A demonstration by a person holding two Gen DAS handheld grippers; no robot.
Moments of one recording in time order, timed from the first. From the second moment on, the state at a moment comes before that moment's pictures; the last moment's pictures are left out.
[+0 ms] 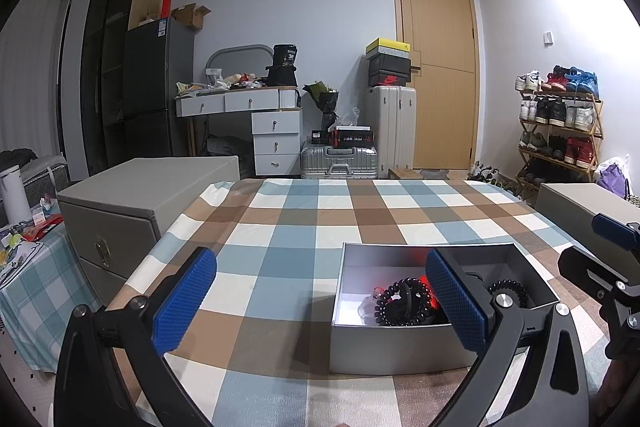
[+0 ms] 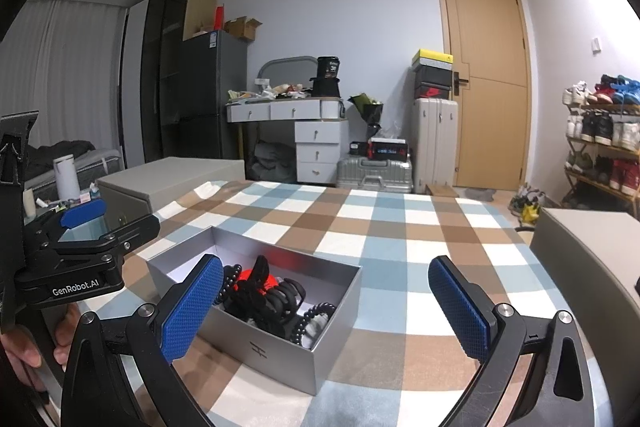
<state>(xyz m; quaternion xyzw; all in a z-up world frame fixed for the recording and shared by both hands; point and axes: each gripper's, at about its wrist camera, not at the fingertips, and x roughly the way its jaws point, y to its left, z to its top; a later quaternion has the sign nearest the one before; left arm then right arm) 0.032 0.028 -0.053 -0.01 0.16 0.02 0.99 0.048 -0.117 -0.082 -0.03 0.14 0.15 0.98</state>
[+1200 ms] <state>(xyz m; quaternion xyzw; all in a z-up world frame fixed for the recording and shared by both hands) 0.036 0.025 -0.054 -0.01 0.16 0.01 0.99 0.049 -0.117 -0.082 -0.03 0.14 0.15 0.98</state>
